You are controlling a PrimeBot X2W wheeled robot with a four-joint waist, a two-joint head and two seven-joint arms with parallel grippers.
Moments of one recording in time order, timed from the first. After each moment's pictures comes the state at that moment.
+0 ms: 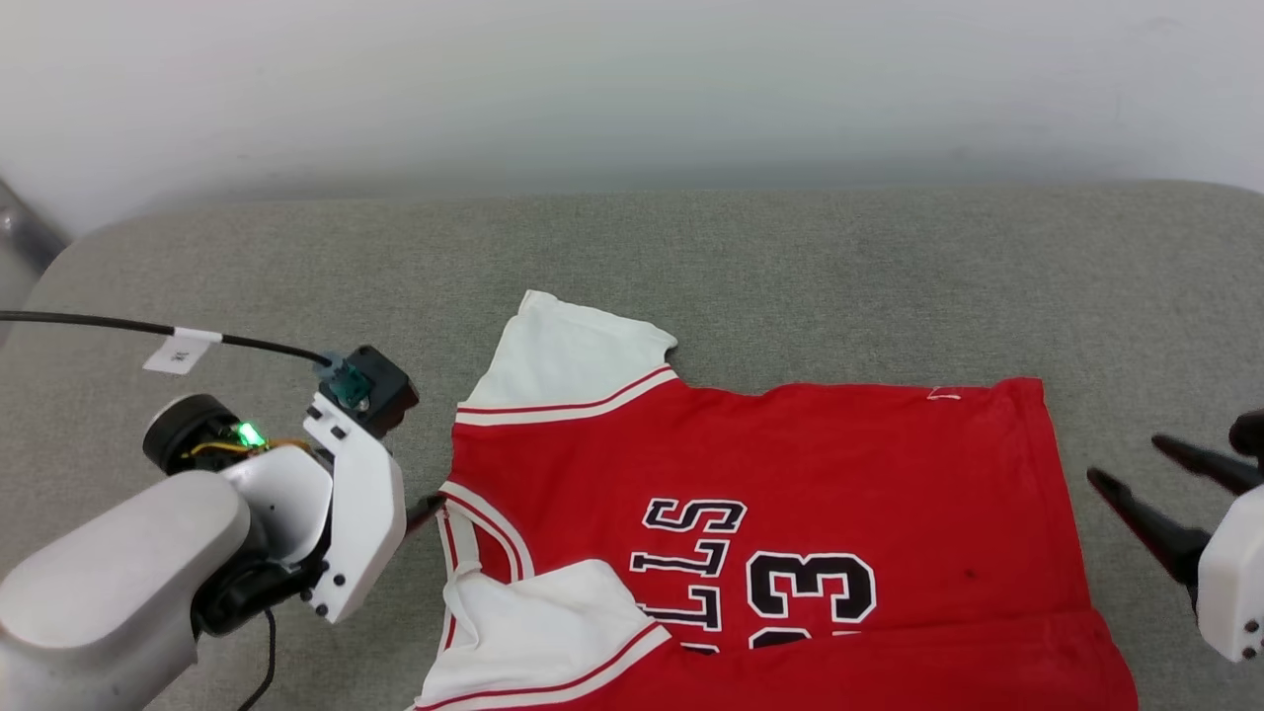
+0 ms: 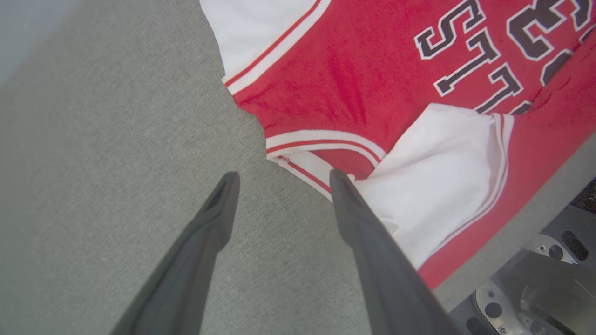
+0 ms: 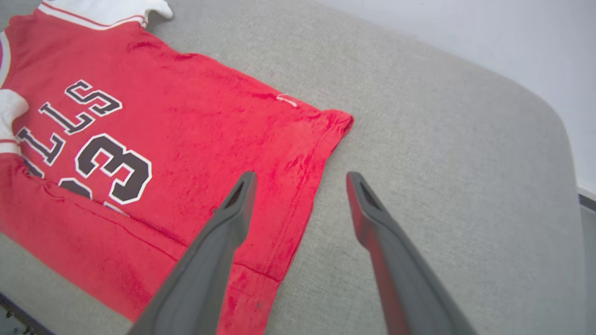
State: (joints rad) left arm -0.78 0.85 -1.14 0.12 -0.97 -0.06 0.54; right arm -0.22 -0.85 0.42 0.07 0.73 0.13 0.32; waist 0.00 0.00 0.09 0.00
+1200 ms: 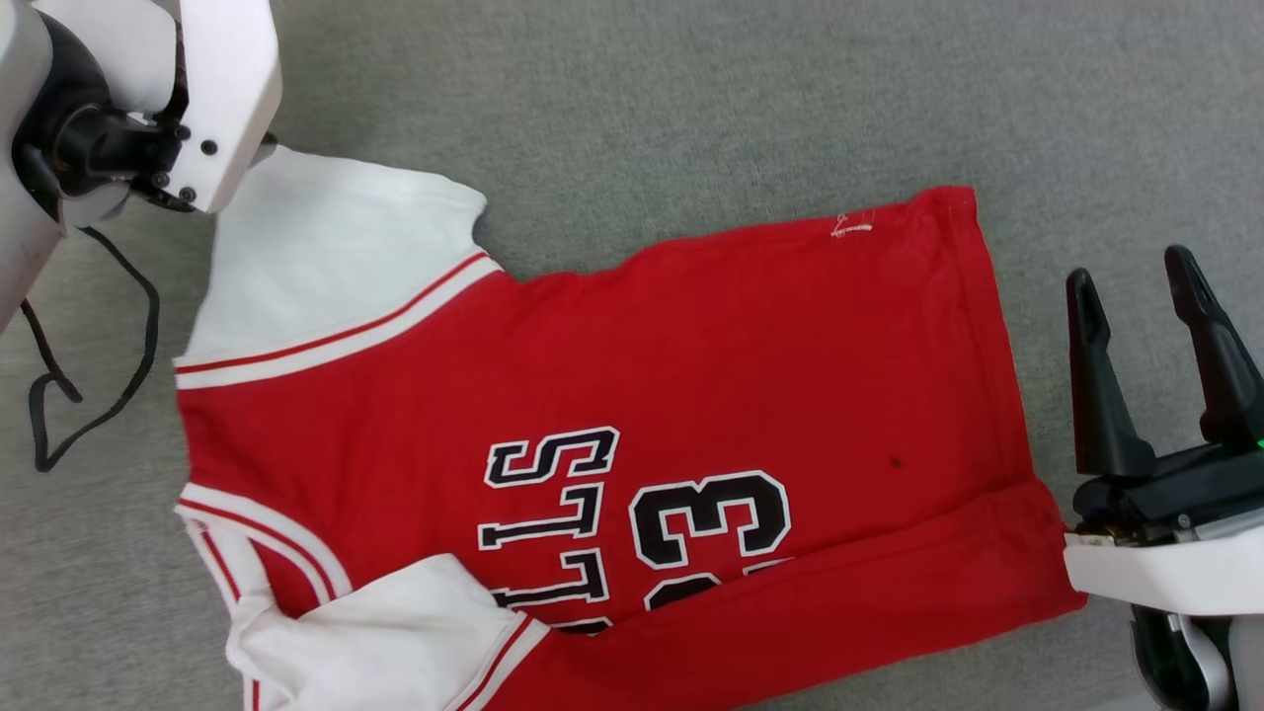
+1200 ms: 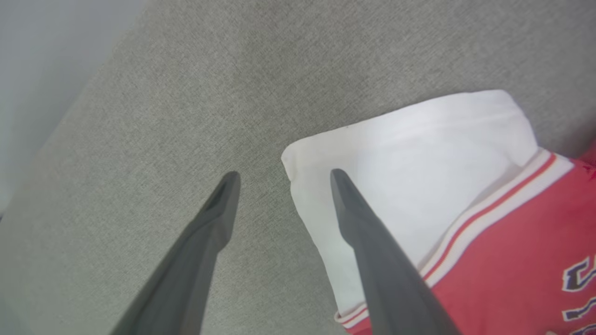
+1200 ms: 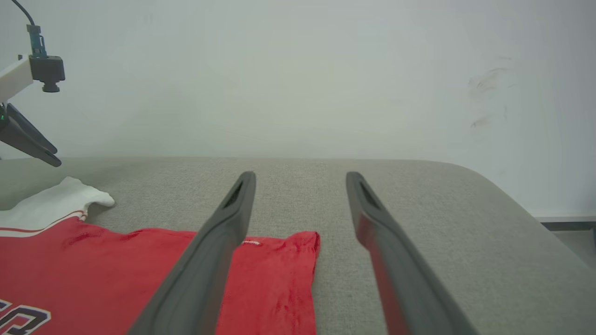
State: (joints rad) left arm -1.40 0.74 -1.06 0.43 -0.96 -0.06 1.06; right arm -0.13 -0.20 0.03 -0.22 0.27 0.13 -0.22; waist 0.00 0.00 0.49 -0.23
